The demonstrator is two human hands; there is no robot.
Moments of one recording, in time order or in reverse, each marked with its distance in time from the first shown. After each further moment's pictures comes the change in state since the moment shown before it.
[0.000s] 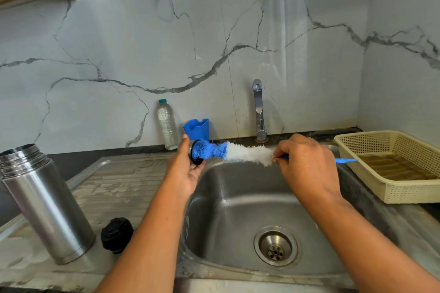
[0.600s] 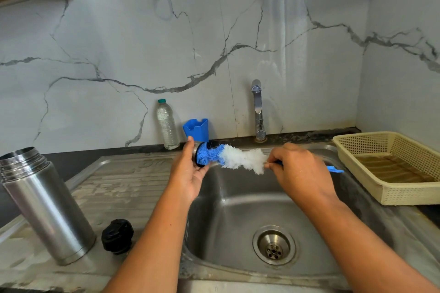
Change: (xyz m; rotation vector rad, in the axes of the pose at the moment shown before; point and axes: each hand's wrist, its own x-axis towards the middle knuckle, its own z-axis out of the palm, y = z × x) left_hand -0.009 -0.005 0.002 -0.004 -0.045 0.026; right_hand -0.001 0.001 -0.004 0.058 -0.193 -0.041
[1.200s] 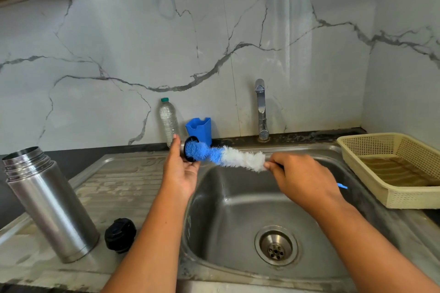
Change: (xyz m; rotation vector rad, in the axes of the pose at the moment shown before) left_hand 0.010 0.009 -0.008 -0.162 0.013 0.046; right_hand -0.002 -0.006 -0.003 0.031 -0.215 0.065
